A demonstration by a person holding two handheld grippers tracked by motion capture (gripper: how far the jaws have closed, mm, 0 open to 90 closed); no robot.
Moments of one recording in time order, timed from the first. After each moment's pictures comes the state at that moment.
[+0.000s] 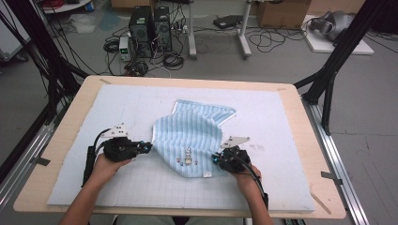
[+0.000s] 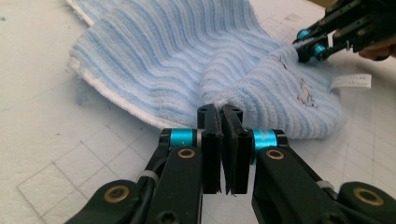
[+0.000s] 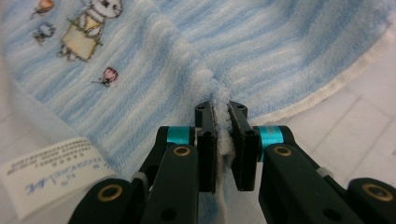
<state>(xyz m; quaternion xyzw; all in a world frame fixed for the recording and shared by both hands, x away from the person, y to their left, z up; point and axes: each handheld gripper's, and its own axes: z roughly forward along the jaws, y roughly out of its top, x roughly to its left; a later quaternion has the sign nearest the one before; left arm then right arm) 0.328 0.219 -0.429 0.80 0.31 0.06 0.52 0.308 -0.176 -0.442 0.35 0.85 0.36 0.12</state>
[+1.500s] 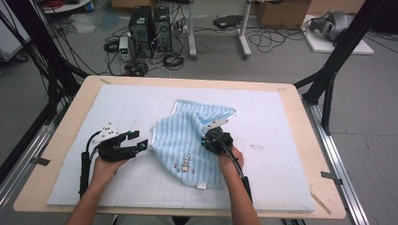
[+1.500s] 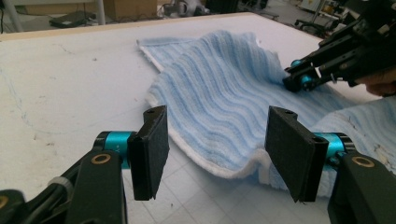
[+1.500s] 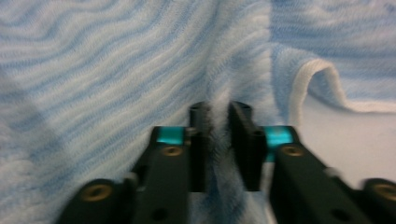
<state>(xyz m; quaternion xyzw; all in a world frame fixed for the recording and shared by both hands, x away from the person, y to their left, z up) 0.322 0.231 -0.437 0.73 0.35 0.16 0.56 0.365 -0.126 -0.438 0.37 0.85 0.32 0.19</state>
